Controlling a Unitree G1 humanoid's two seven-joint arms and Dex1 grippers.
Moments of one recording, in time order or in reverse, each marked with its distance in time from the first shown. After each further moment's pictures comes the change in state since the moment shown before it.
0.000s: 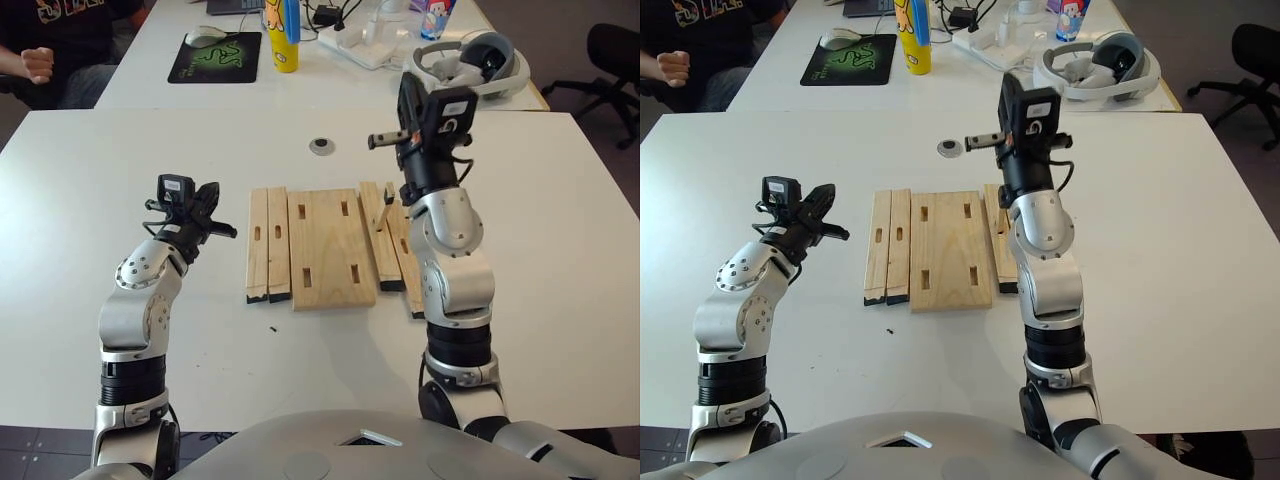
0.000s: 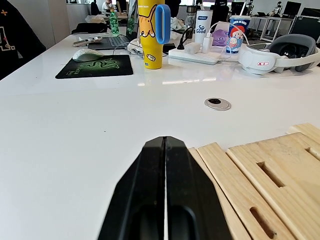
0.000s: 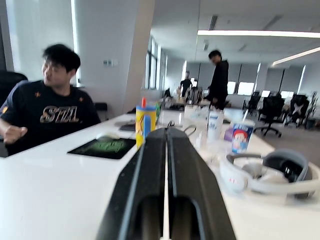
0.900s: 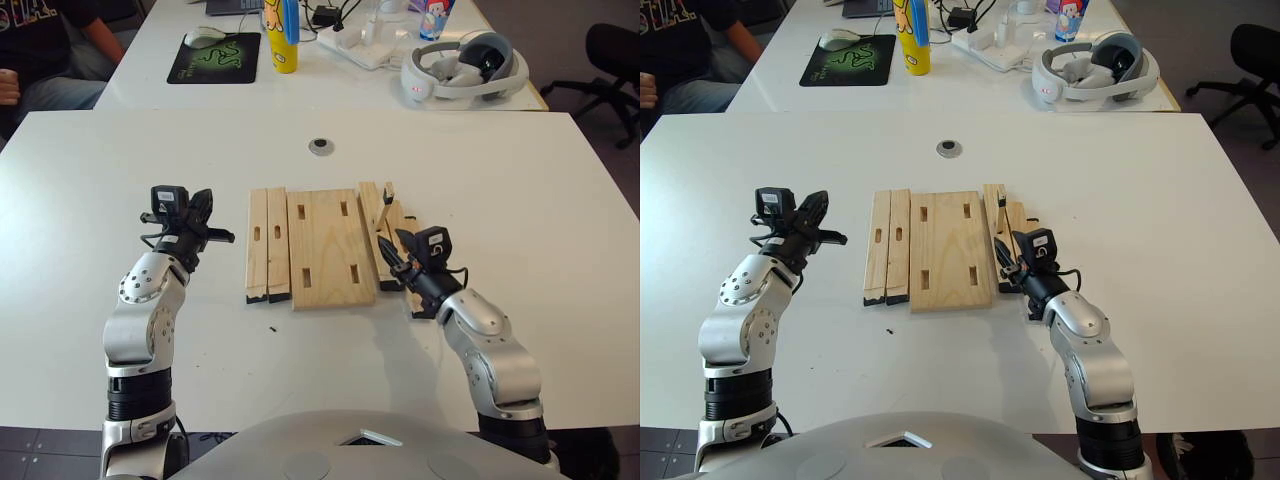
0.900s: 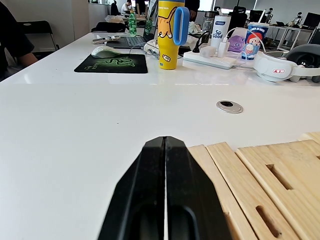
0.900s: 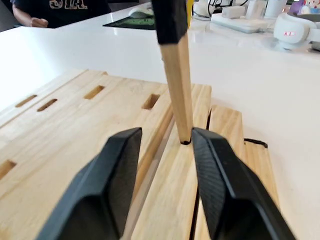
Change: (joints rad) left arm 0.068 -0.058 0.020 -0.047 0.001 -0.025 0.075; right arm 0.564 -0.237 0.005 -0.141 0.193 0.342 0.287
